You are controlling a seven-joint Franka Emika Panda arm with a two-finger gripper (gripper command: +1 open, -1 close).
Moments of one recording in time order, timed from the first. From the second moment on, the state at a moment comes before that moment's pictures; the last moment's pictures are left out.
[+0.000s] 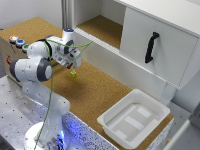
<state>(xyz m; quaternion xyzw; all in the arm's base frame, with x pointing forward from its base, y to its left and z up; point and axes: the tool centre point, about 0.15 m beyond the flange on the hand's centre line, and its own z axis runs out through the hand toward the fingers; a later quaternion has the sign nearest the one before) 0.339 0.192 0.285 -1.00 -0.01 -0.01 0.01</state>
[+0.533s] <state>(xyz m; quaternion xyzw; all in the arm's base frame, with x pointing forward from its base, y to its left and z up) 0.340 0.193 0.282 -1.00 -0.01 -0.01 0.01</state>
